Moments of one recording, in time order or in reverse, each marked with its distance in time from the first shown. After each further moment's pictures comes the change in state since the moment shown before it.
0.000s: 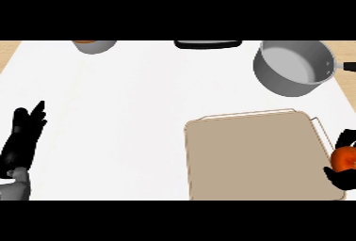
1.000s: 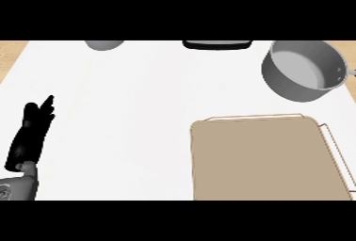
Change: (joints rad) left arm -0.039 -0.016 -0.029 0.003 -0.019 -0.006 0.010; right arm -0.292 -0.480 -0.668 0.672 -0.524 -0.003 -0.918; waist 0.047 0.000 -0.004
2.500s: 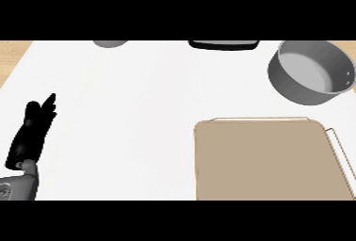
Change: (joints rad) left arm -0.008 -0.007 0.003 -0.016 -0.016 -0.032 0.007; right arm -0.665 0.204 0.491 0.436 0.215 0.162 0.289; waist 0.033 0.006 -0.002
